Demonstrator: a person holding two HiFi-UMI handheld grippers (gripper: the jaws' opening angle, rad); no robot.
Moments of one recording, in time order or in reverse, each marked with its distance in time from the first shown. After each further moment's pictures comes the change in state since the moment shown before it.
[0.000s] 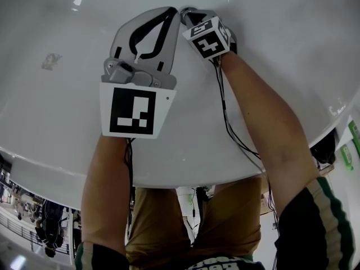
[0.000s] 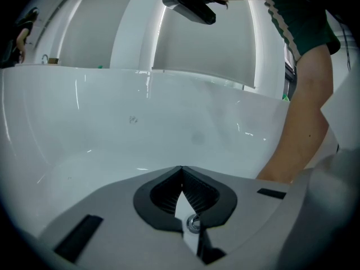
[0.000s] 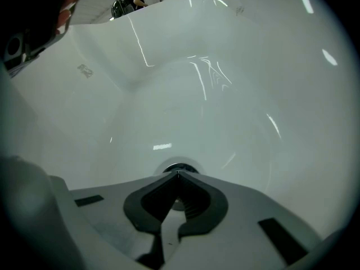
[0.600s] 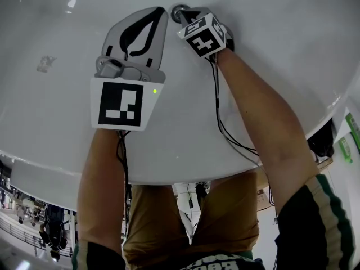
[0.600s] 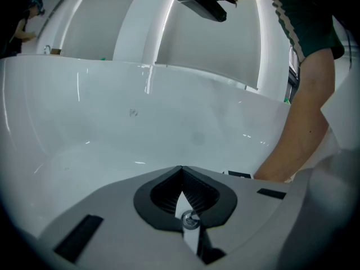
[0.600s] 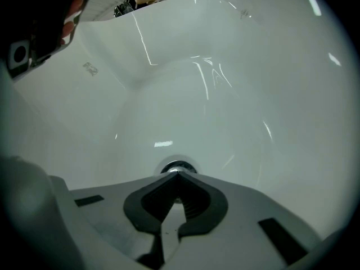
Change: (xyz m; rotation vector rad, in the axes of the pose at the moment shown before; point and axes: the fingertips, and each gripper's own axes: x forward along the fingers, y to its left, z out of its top) left arm 0.002 0.000 -0.010 -0.060 0.039 -0.016; right arm -0.014 -0.002 -0.001 -0.039 0.024 0.006
